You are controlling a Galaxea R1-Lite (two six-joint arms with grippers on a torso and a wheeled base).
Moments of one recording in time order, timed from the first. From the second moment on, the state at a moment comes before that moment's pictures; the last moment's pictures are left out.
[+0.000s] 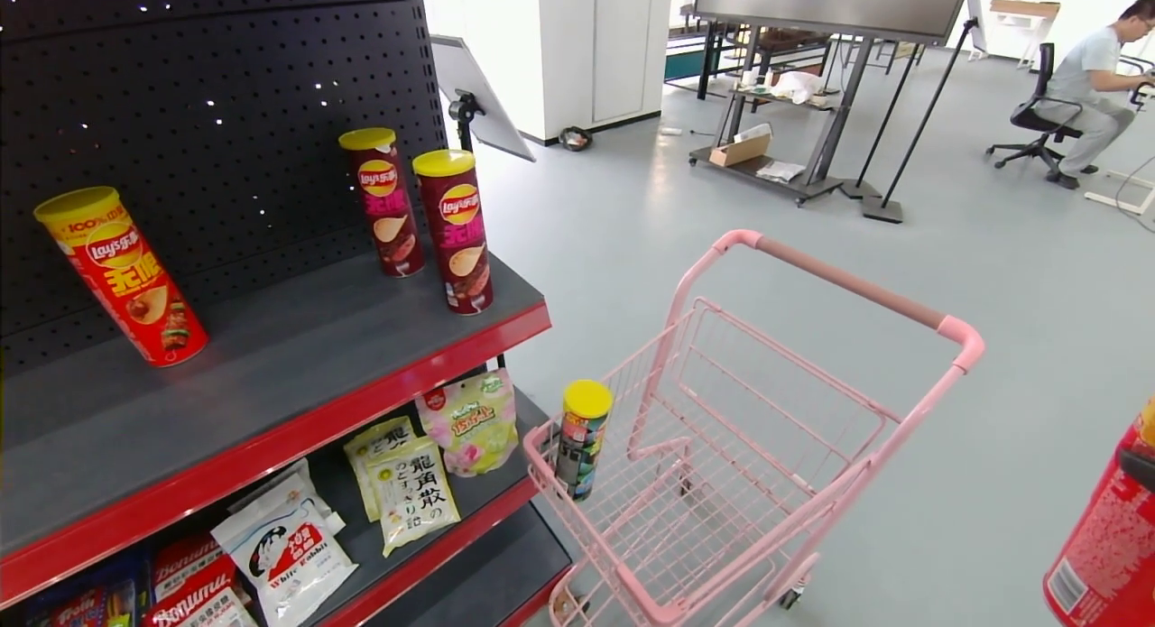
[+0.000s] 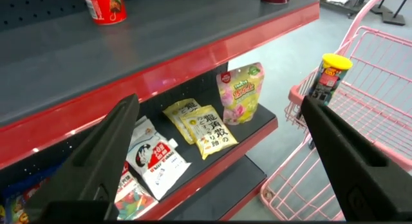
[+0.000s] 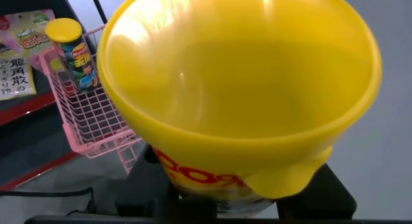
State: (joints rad) left arm 0.00 0.00 0.00 0.01 -0.01 0.01; right arm 0.14 0.77 -0.52 0.08 -0.11 -0.11
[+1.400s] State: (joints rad) left arm 0.00 0.00 0.00 0.01 -0.01 0.01; right arm 0.14 0.69 -0.45 0.08 -0.12 -0.17
